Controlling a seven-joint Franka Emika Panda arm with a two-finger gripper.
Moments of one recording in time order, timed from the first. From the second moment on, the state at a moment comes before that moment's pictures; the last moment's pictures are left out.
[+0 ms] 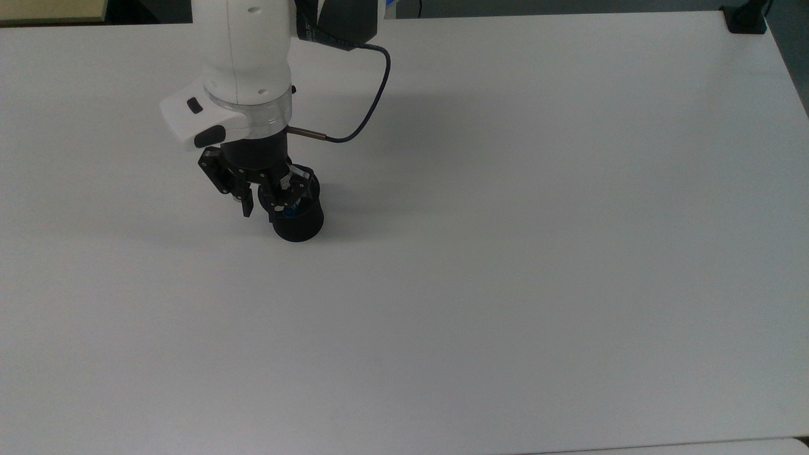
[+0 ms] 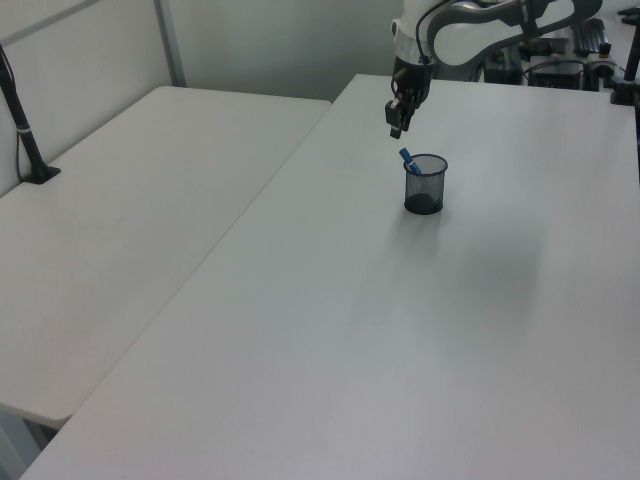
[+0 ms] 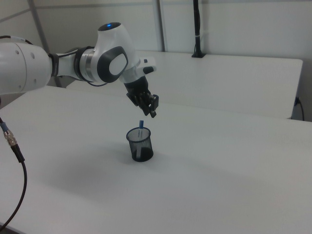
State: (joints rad) arm 0.10 0.37 -0.20 -1.59 -0.05 2.18 0.10
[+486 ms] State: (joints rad) arm 0.12 0.29 -0.19 -1.58 -0.04 1.95 0.10
